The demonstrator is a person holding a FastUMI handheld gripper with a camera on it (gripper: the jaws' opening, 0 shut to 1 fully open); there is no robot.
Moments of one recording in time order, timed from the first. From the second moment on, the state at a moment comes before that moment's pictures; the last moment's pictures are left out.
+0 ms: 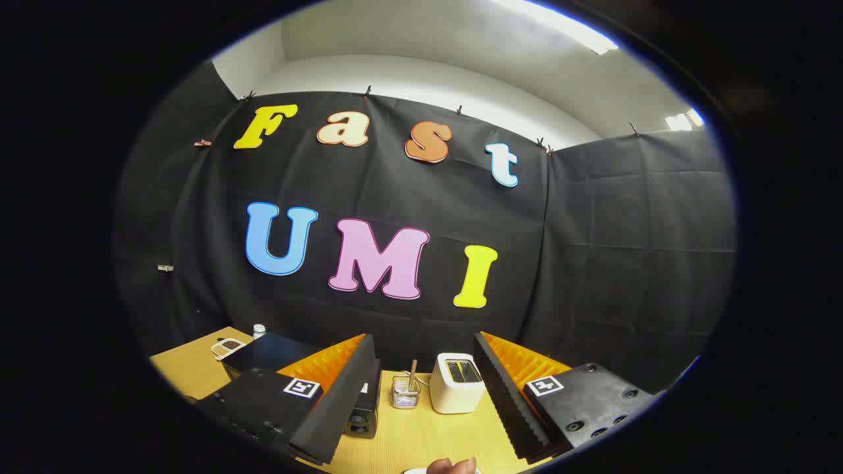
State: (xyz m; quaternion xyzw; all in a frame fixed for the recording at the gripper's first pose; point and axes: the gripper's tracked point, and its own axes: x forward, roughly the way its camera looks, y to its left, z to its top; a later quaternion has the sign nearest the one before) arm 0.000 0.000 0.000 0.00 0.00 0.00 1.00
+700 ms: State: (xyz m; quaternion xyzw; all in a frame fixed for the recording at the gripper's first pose) arm 0.005 -0.014 -0.008 0.00 0.00 -0.01 1.00
